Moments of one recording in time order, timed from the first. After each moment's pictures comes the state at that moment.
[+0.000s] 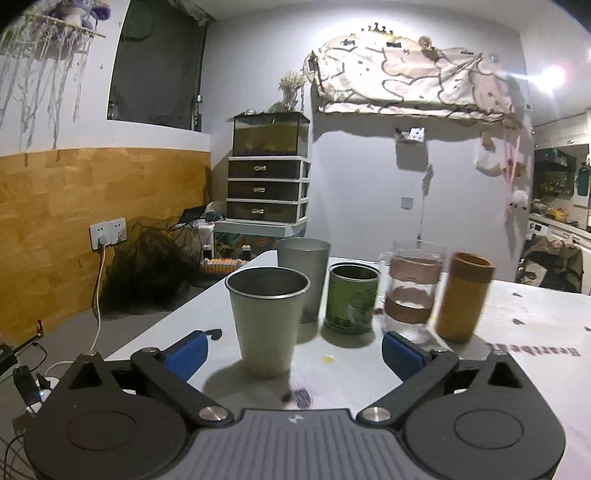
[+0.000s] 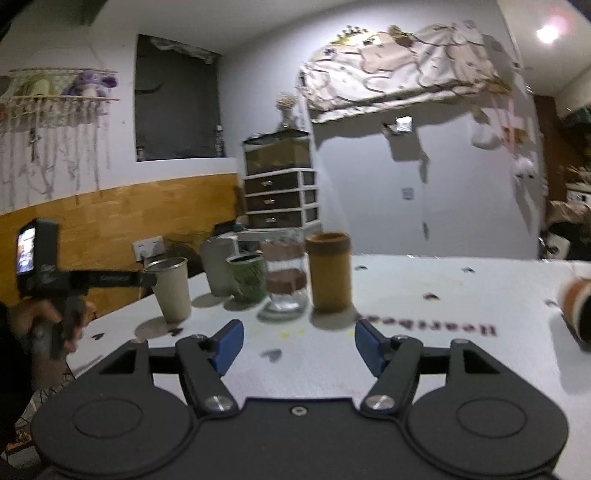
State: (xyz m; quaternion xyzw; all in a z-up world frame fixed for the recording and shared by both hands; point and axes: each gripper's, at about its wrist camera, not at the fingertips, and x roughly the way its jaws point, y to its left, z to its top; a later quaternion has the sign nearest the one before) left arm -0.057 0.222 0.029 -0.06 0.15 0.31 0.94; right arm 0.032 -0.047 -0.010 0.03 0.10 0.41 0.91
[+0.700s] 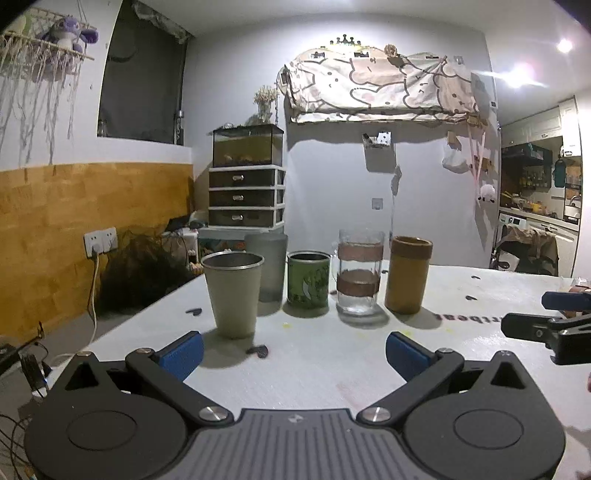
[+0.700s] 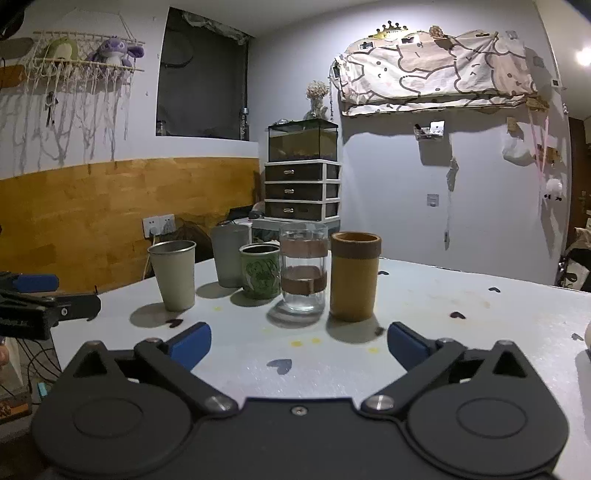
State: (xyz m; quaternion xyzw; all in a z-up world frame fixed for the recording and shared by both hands) left arm -0.100 0.145 0.022 -0.04 0.15 0.29 0.95; right arm 0.047 -0.003 -0.011 -0.03 0.10 0.42 0.90
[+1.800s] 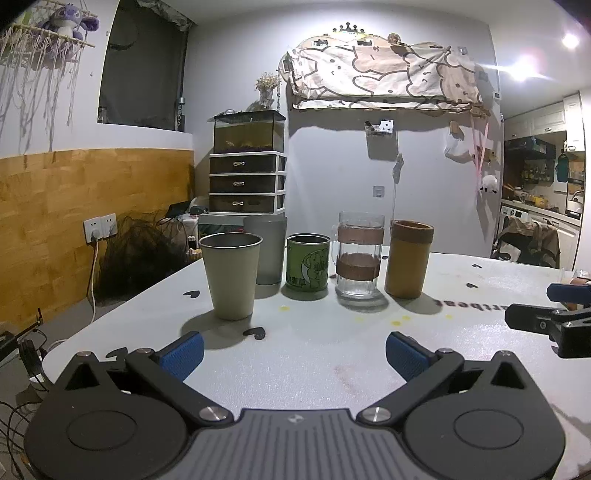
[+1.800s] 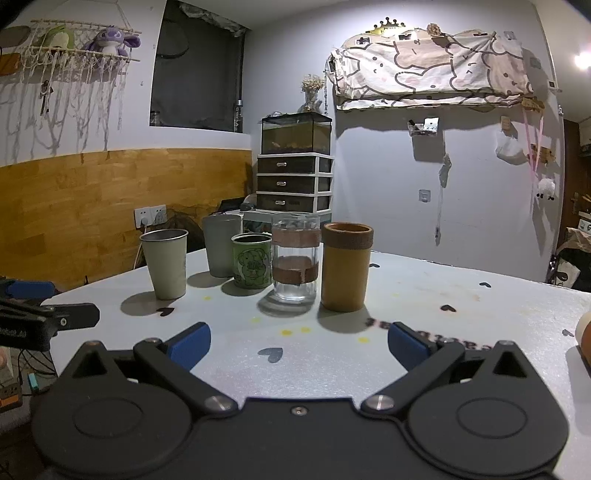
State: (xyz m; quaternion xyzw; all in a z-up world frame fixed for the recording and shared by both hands) left arm -0.098 0.148 0.012 -0.05 0.16 0.29 0.94; right arm 0.047 -0.003 -0.014 -0.04 0.10 0.41 0.91
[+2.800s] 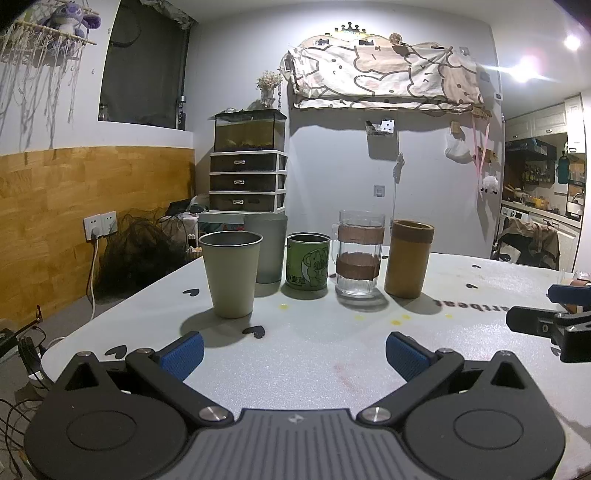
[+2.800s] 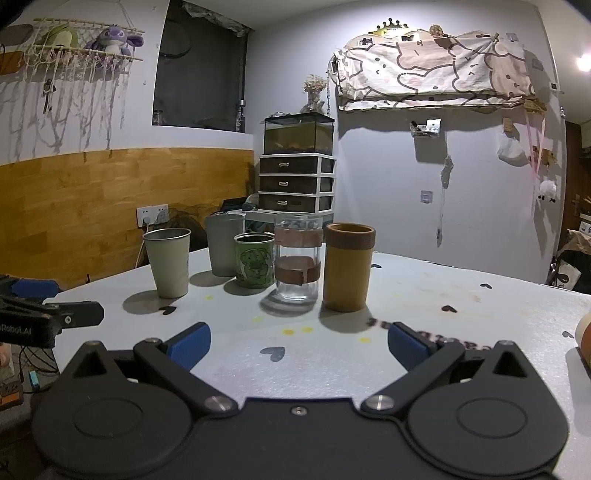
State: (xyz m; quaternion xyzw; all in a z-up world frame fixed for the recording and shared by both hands) left arm -0.098 0.148 0.011 -0.05 0.16 0.29 0.94; right arm 0.044 -0.004 -0.015 -0.04 0.10 0.41 0.91
